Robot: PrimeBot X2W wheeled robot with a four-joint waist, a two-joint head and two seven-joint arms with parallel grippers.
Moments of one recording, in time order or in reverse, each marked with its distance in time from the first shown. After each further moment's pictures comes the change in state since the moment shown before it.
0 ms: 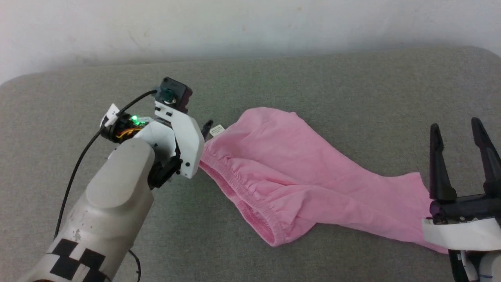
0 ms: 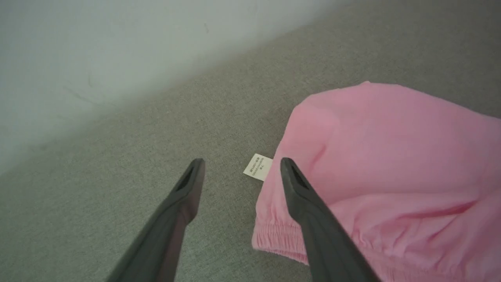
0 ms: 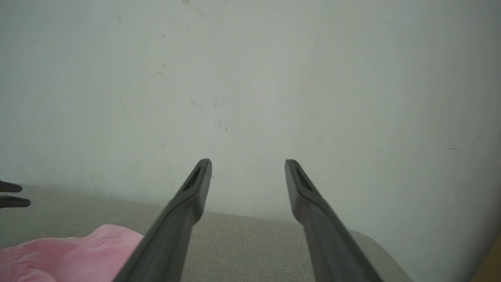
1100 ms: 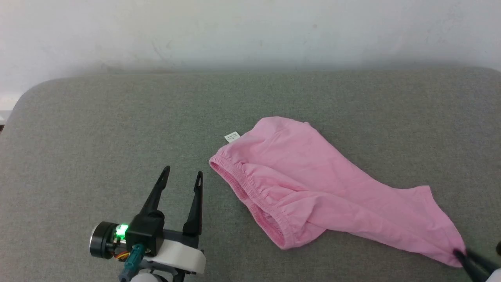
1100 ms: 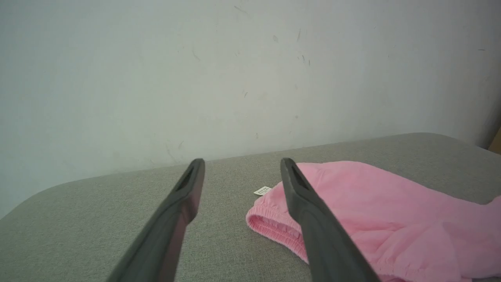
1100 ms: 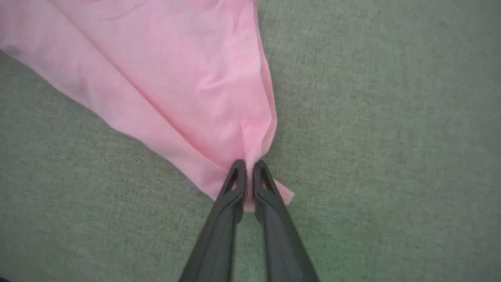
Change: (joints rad) left arm 0.754 -0.189 0.362 -0.609 0.365 0.130 -0.560; right arm -0.016 -0.657 0.659 0.702 0.754 0.000 0.090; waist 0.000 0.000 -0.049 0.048
